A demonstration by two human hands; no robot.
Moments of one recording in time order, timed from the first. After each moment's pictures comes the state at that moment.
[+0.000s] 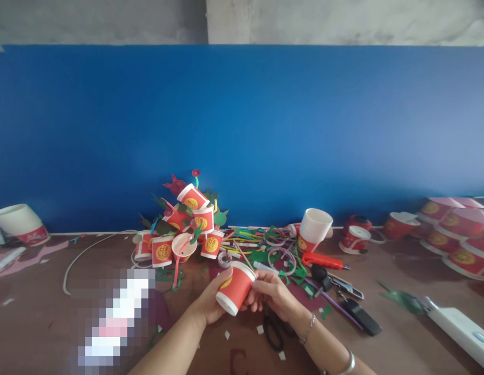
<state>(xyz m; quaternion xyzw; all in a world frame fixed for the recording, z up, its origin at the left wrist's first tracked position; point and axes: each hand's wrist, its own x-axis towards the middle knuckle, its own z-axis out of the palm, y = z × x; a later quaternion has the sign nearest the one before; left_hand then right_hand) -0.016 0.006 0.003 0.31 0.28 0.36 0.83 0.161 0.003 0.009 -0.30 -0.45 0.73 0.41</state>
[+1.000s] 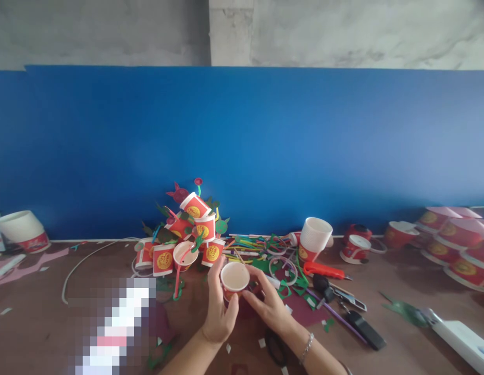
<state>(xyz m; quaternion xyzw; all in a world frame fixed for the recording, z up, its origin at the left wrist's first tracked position) -0.007 -0.012 0.011 0.64 0.36 0.62 0.29 0.151 0.002 0.007 -0.40 -0.69 0.40 0.45</state>
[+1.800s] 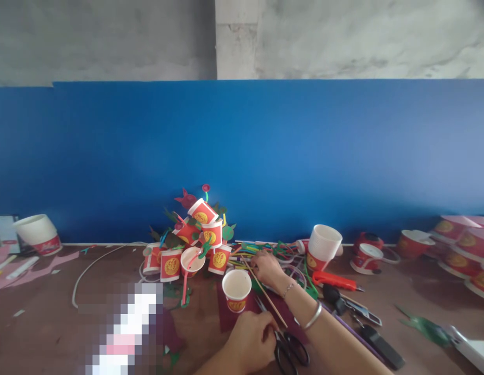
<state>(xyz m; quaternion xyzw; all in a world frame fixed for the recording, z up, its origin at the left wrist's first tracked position) 0.029 -0.023 0.002 0.79 0.43 0.28 0.35 0.148 0.100 0.033 -0.56 -0.82 0.04 0.12</state>
